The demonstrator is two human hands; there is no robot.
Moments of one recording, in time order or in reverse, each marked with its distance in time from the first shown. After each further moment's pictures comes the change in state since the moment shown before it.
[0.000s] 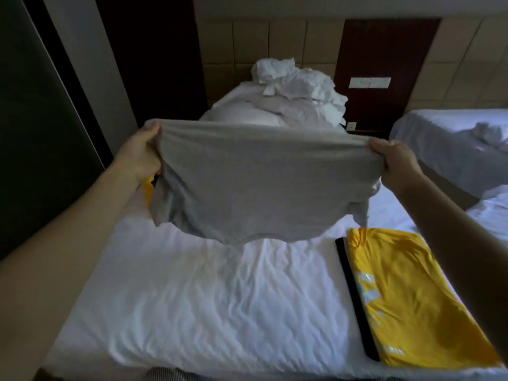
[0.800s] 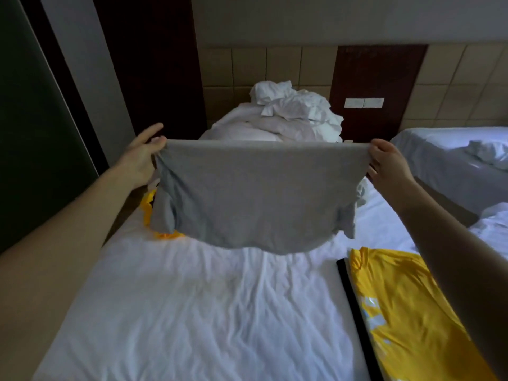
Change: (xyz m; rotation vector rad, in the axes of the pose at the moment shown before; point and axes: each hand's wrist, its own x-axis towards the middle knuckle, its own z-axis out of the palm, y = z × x) left_hand 0.039 0.024 -0.005 0.260 -0.008 0.157; right_hand 0.025 -0.019 0.016 0.074 -0.007 -0.055
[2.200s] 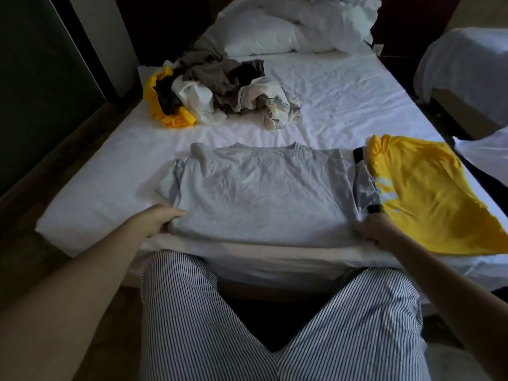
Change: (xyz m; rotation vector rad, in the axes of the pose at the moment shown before) left_hand -0.207 -0.293 -0.120 0.493 0.007 -0.839; right_hand -0.217 0.262 -0.128 -1.276 -0.165 0.516
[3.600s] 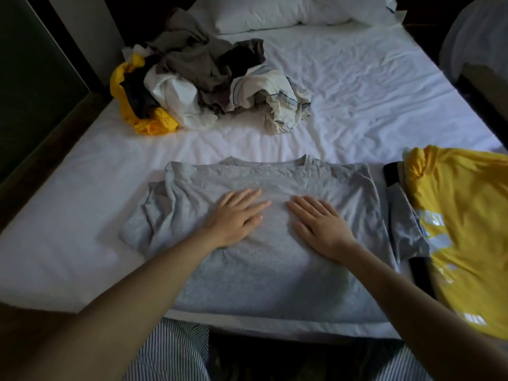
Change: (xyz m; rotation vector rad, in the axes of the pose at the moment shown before) left_hand 0.095 0.080 0.145 1.227 -0.015 1.044; right_hand 0.085 -0.107 0.075 -0.573 0.039 -0.956
